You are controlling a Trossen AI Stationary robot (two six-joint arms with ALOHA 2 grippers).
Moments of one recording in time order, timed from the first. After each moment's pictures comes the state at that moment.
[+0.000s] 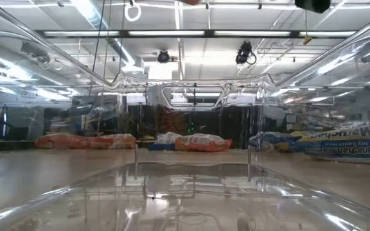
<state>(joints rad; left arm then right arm) -0.43 1.42 1.34 -0.48 0.07 -0.30 0.50 1.25 1.11 -0.57 0.41 0.95</state>
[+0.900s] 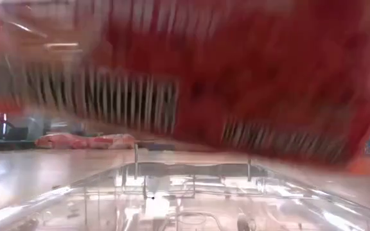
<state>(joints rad) -0.53 1.87 1.34 -0.11 0.13 -0.17 0.88 1.59 1.11 -0.41 0.45 1.62</state>
